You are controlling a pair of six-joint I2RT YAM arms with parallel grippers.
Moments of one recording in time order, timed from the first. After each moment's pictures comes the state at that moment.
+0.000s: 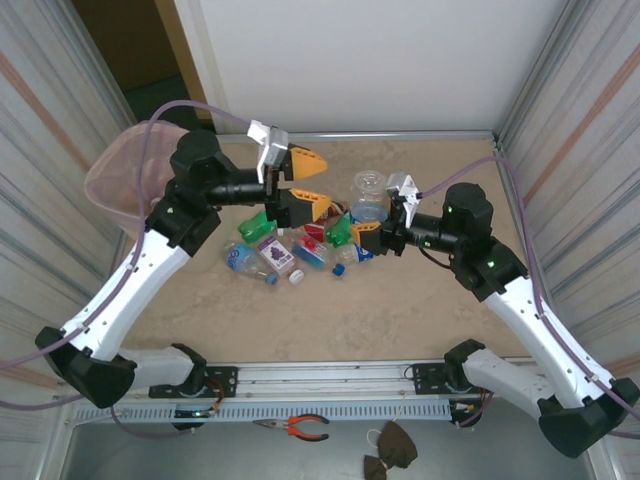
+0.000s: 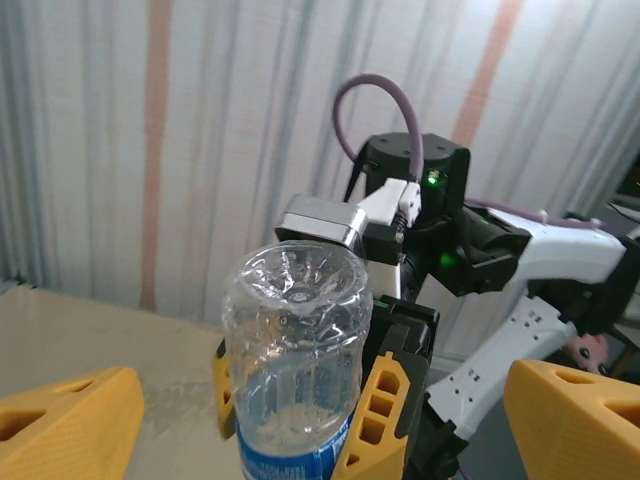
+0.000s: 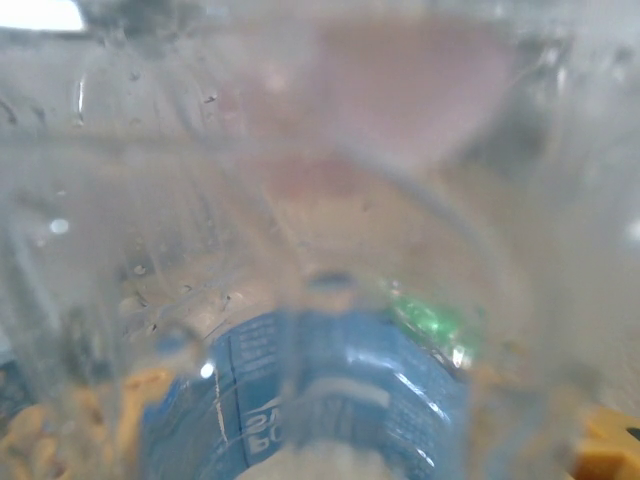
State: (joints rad) left arm -0.59 1.26 1.42 -0.12 0.95 -0.19; right arm 0.53 0.92 1.02 -0.26 -0.65 0.03
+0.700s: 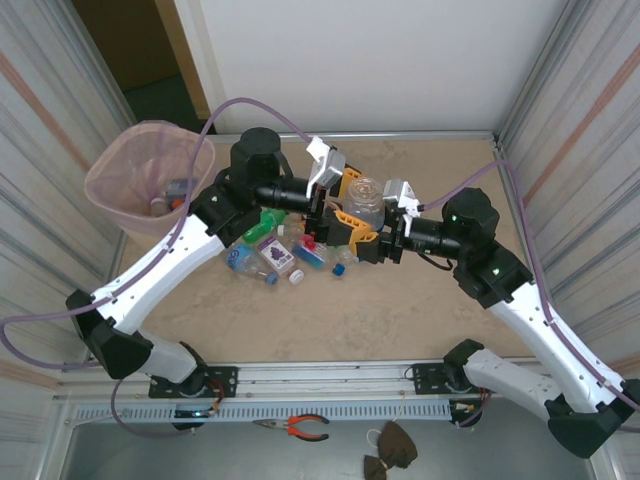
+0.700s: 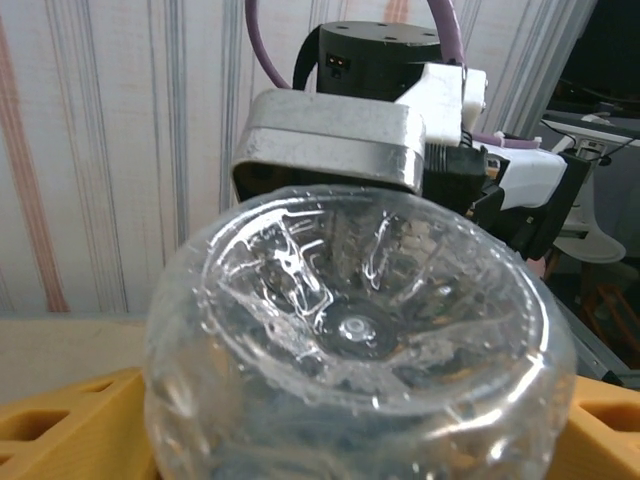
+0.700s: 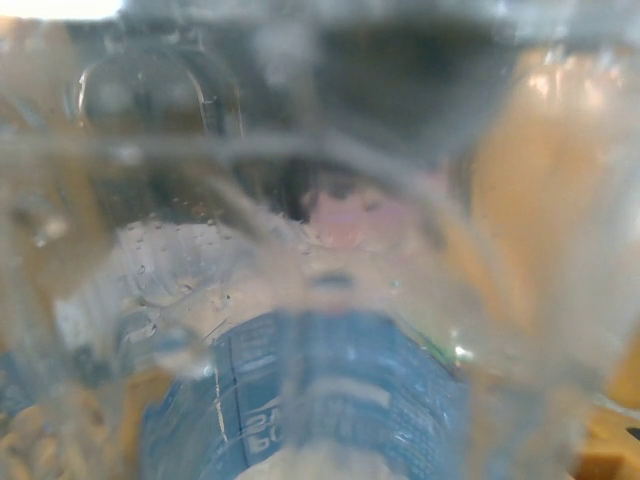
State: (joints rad) left arm -0.77 1.44 1.56 -0.25 0.98 0.00; right arm 0.61 0.89 1.04 -0.23 -0.64 -0.02
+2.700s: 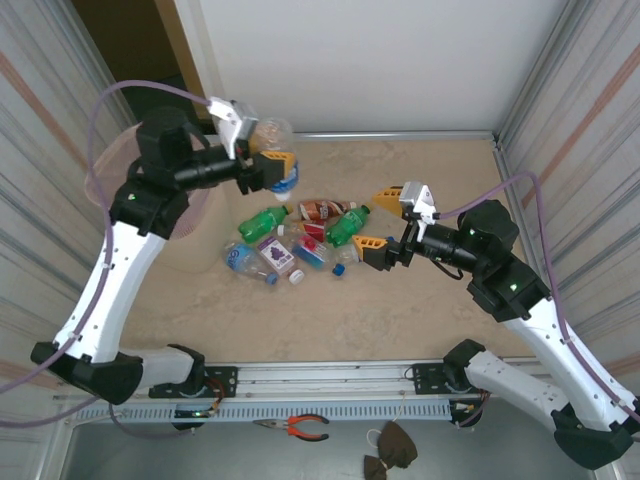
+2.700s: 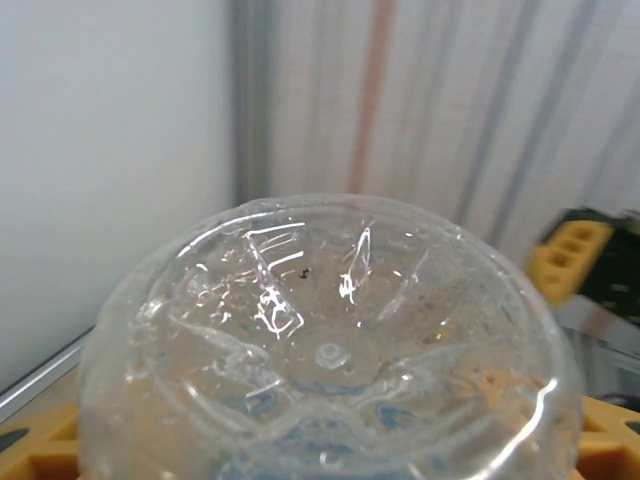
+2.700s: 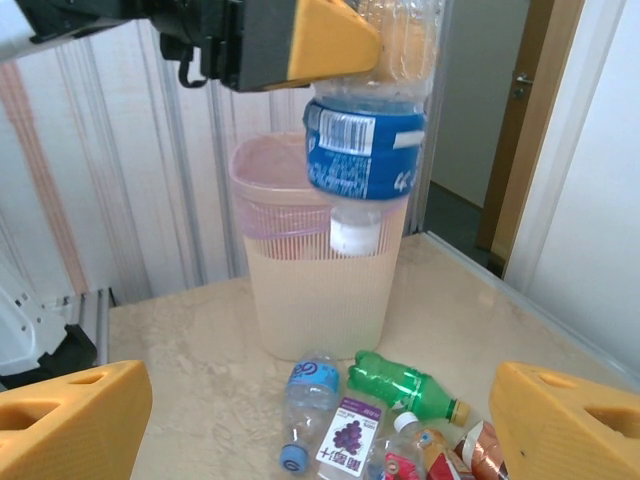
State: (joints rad) left arm -0.34 1.27 1.62 -0.52 0.70 0.04; right arm 0.63 0.80 1.04 -0.28 -0.49 -0.03
